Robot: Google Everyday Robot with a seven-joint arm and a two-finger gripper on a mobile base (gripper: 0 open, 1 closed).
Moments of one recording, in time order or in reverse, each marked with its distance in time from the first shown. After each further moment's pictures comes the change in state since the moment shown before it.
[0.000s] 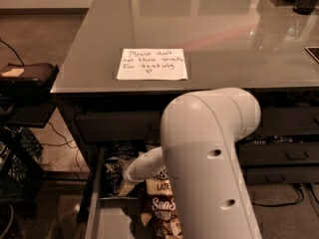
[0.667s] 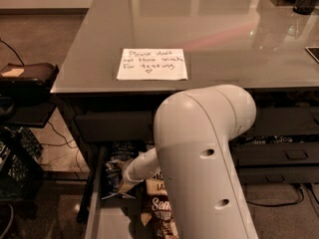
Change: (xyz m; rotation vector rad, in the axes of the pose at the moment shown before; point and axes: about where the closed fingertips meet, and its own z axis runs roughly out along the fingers) arm -0.001 0.000 -0.001 0.003 0.015 -0.007
